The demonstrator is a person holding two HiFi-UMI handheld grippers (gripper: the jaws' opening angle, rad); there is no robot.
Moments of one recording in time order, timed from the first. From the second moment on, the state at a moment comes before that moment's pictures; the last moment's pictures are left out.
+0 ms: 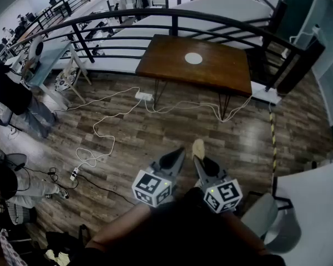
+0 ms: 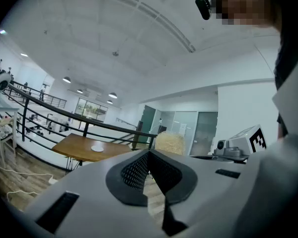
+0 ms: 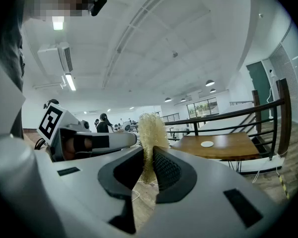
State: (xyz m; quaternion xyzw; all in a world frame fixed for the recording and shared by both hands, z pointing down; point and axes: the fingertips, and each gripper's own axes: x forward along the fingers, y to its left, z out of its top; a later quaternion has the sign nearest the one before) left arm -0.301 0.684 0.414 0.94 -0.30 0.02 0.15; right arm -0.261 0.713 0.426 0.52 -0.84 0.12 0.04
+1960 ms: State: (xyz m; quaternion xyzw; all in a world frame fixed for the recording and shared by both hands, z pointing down) left arm -0.088 0.224 0.452 0.95 -0.22 0.02 0.20; right arm -0.043 0.282 0.455 0.57 -0.80 0.17 0.04
